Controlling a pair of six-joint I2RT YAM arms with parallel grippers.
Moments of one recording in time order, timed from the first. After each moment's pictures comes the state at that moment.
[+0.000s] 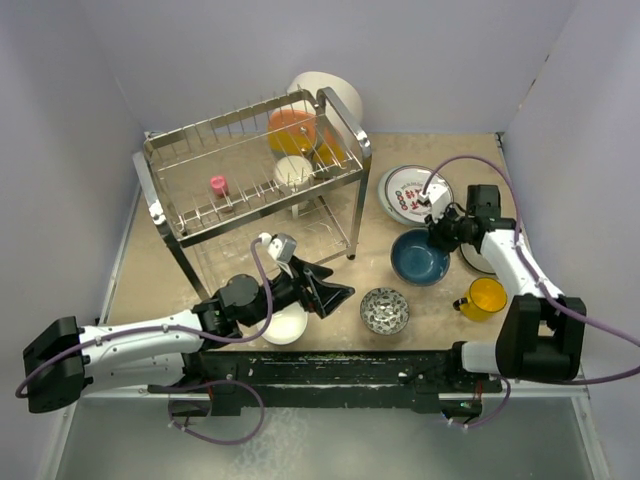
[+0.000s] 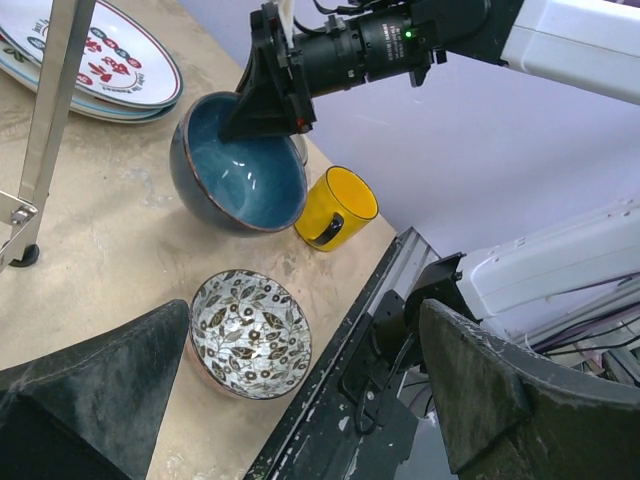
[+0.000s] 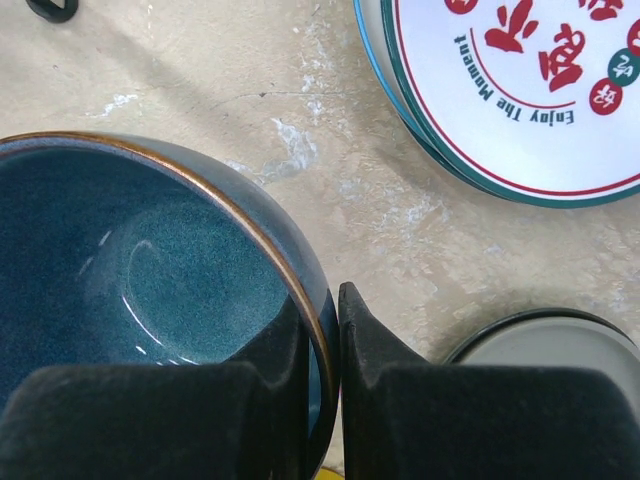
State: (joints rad) left arm -1.12 0.97 0.44 0.58 -0.10 -0.62; right arm -0.05 1.35 0.90 -0.54 -0.45 -0.70
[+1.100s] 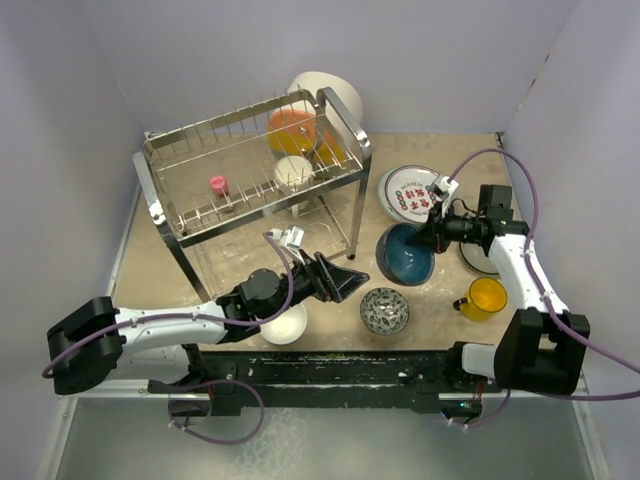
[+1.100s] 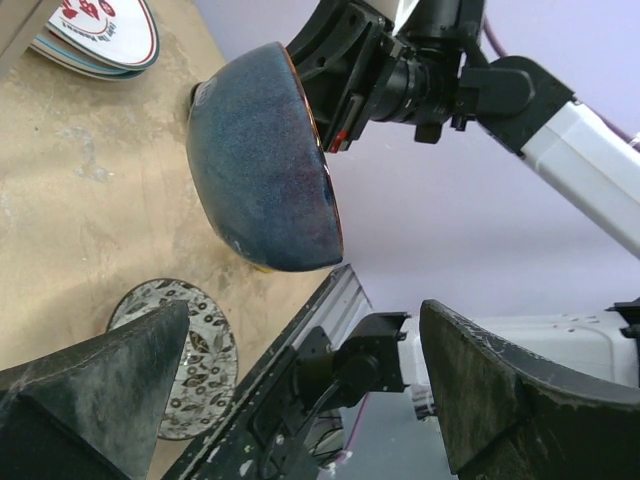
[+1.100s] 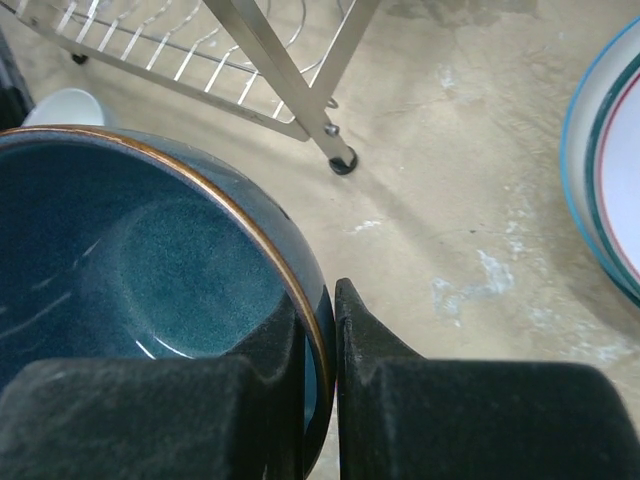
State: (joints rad) left arm -1.12 1.17 0.49 0.73 -0.15 -0.93; right arm -0.12 1.26 0.91 -0.58 -1.01 -0.52
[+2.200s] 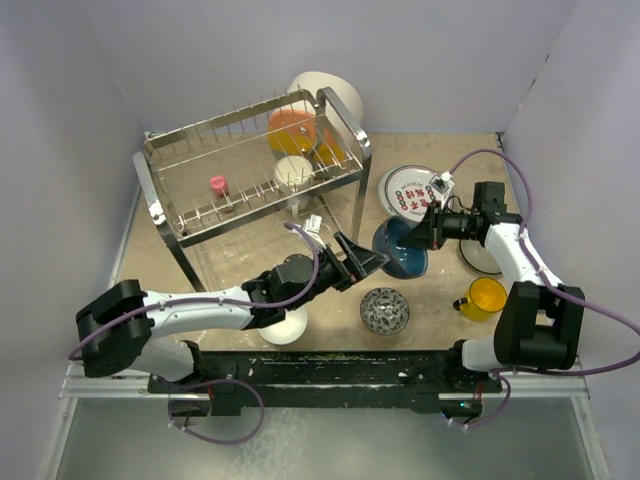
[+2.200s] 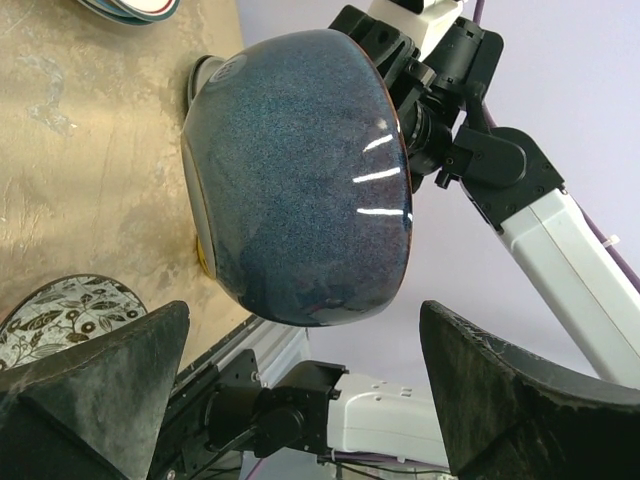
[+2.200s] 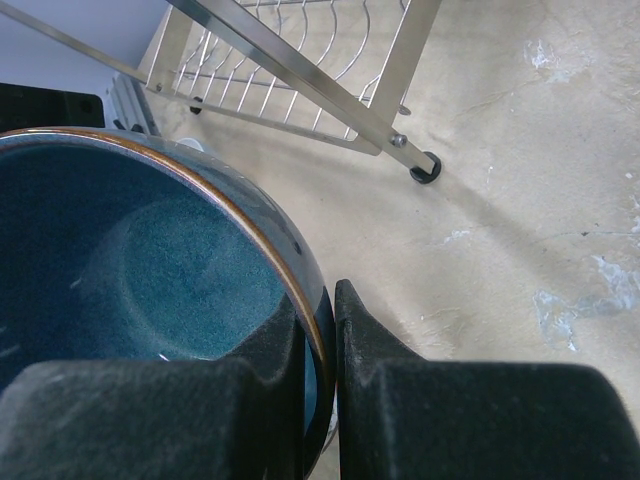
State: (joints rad) left arm -1.14 1.37 0.71 0.57 -0.24 -1.29; right arm -0.12 1.40 0.94 -0.58 -1.17 -0.27
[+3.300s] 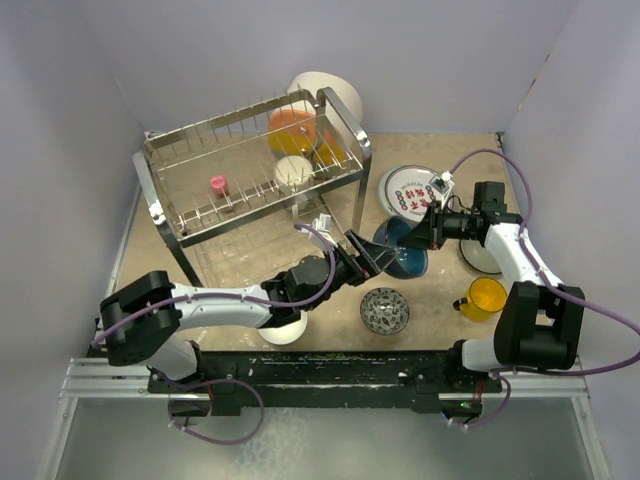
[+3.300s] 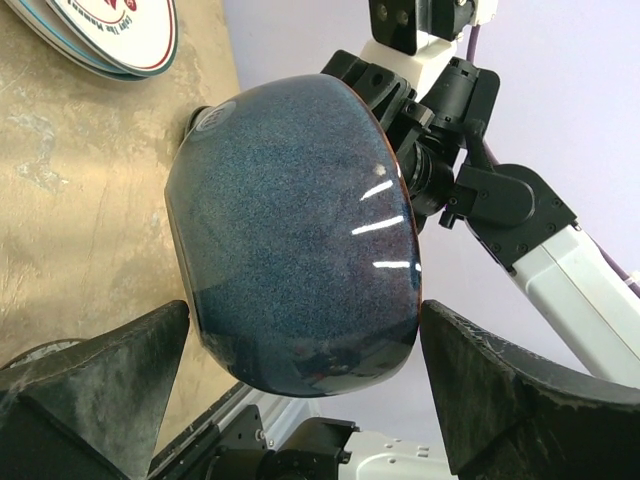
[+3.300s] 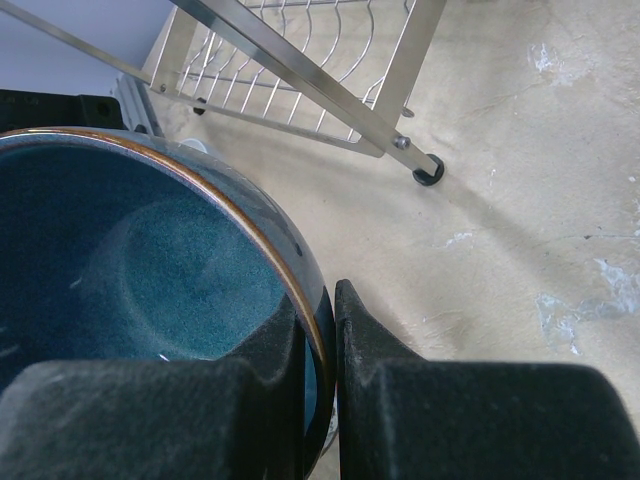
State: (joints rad) left arm -1.17 1.51 0.78 0.69 -0.36 -1.23; right arm -0.12 1.40 0.94 -0.57 -1.18 -0.27
